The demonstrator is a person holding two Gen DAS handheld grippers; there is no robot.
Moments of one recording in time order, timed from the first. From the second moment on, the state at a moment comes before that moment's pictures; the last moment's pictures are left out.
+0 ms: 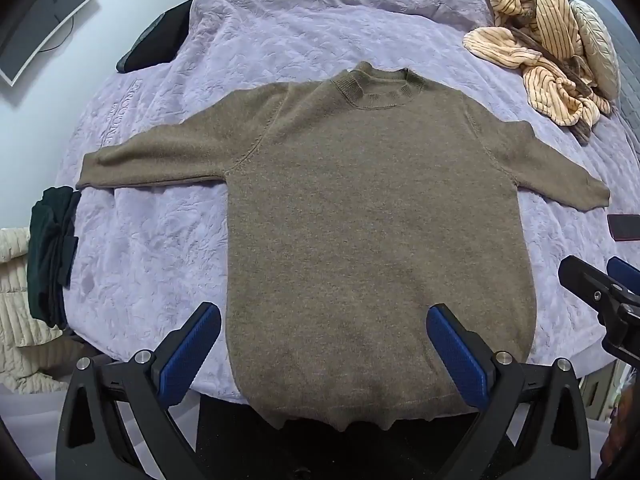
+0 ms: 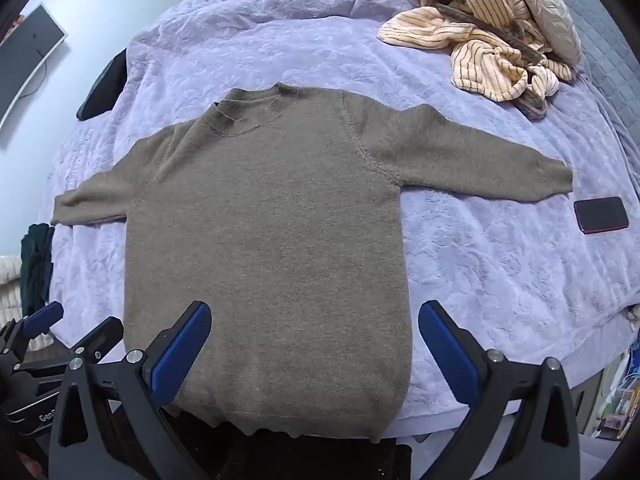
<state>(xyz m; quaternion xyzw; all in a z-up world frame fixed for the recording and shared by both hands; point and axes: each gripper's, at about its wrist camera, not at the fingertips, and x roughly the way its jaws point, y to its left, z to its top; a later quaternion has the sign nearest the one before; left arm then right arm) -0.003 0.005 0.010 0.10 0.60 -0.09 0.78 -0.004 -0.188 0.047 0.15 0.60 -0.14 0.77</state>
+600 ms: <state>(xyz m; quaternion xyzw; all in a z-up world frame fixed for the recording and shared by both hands) -0.011 0.011 0.018 0.10 0.59 -0.09 0.79 -0.001 -0.181 0.057 0.12 0.60 -0.13 0.78</state>
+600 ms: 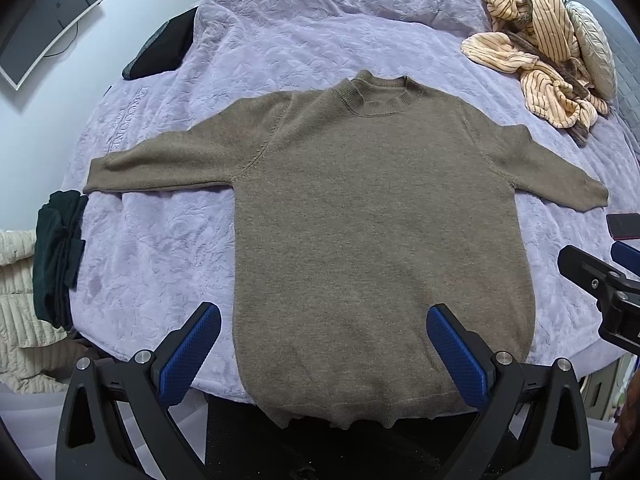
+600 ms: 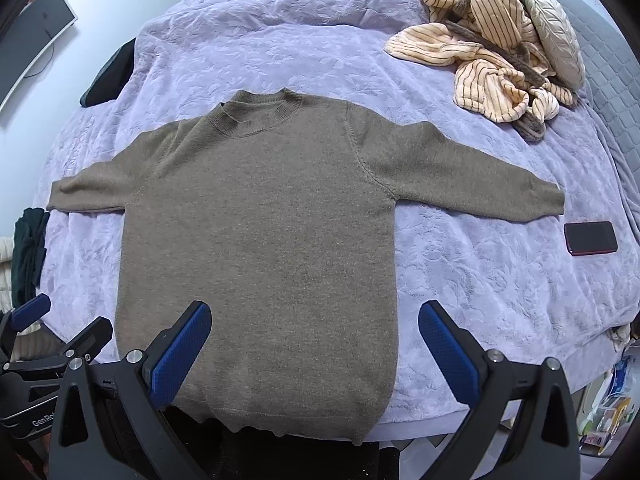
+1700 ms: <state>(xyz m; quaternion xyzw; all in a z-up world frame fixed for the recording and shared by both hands) -0.009 0.014 0.024 0.10 0.59 -0.08 0.79 0.006 -0.176 0.059 0.12 0.61 -0.11 0.78</state>
